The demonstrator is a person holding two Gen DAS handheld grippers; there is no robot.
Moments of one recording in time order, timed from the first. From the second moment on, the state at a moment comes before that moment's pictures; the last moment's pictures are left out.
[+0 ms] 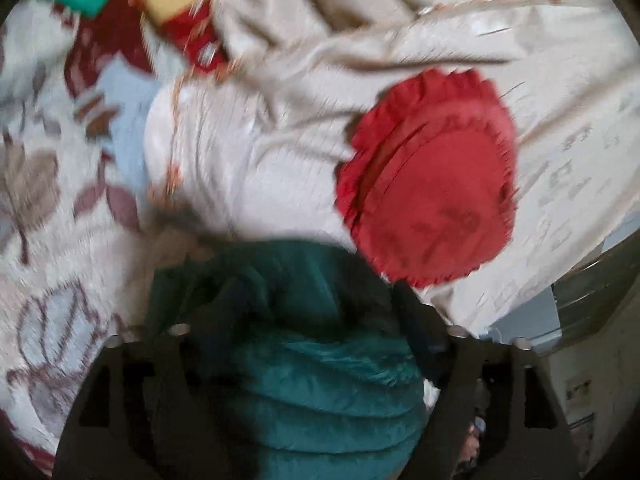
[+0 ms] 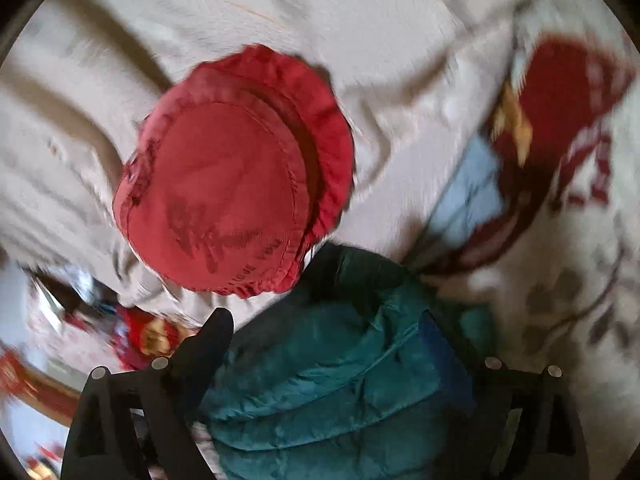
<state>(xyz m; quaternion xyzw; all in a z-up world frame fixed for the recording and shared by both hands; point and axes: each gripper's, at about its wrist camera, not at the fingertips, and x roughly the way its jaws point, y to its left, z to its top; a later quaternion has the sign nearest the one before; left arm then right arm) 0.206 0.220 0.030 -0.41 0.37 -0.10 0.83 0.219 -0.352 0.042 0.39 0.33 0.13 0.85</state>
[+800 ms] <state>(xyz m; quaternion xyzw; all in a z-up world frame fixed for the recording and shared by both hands) 0.294 0.084 -0.067 -0.02 0.46 0.01 0.89 0.303 -0.266 -0.043 0.05 0.45 0.15 0.88</state>
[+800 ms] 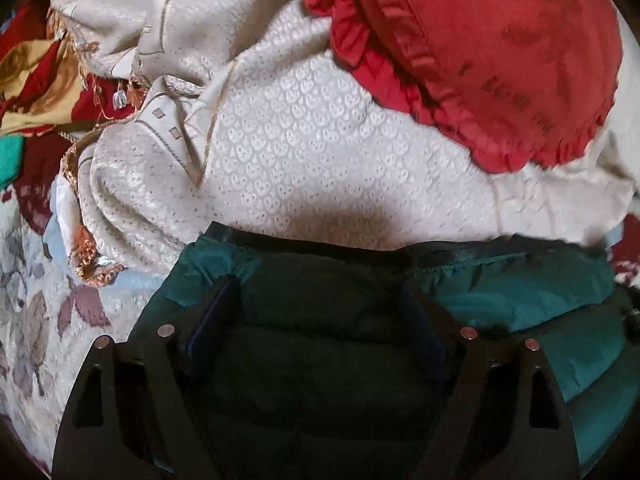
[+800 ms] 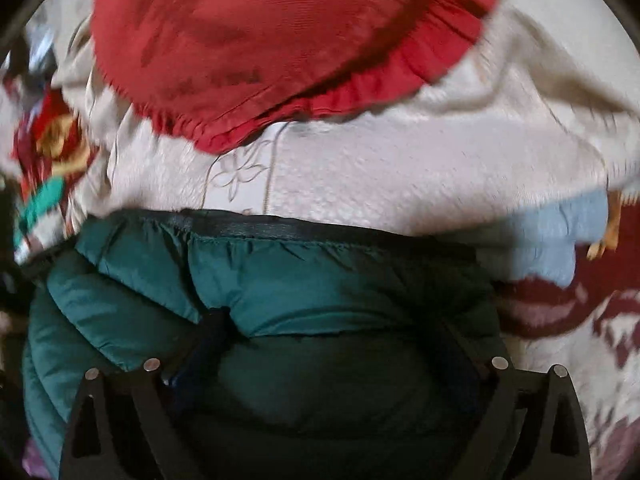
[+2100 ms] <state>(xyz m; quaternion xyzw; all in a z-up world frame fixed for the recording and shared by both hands) 0.204 0.076 0.037 -0.07 0.39 -0.05 0.92 0.200 -0.220 0.045 -0.08 0.33 0.08 0.94</state>
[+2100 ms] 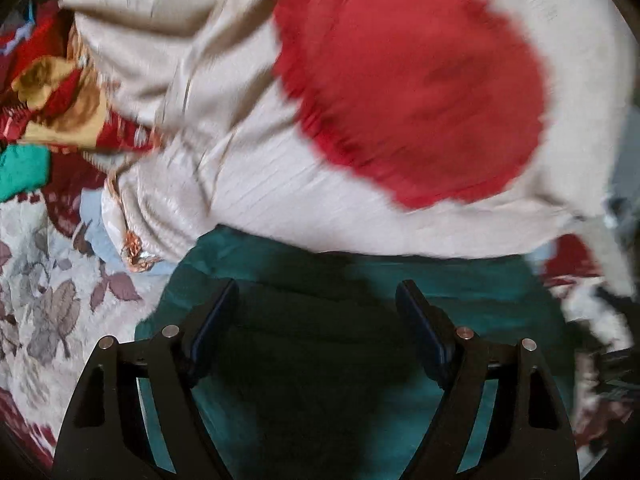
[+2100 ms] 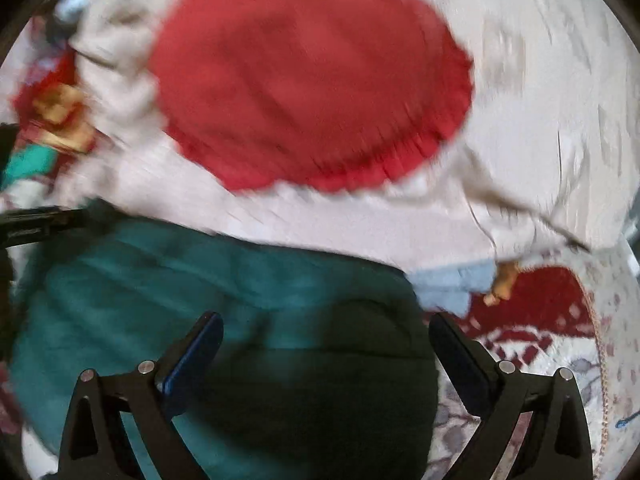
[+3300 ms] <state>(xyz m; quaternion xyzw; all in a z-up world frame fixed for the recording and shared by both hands) 0.153 0.032 -0.027 -0.08 0.41 -0.03 0.91 0.137 -0.212 -0.012 0.00 0.33 0.13 0.94</state>
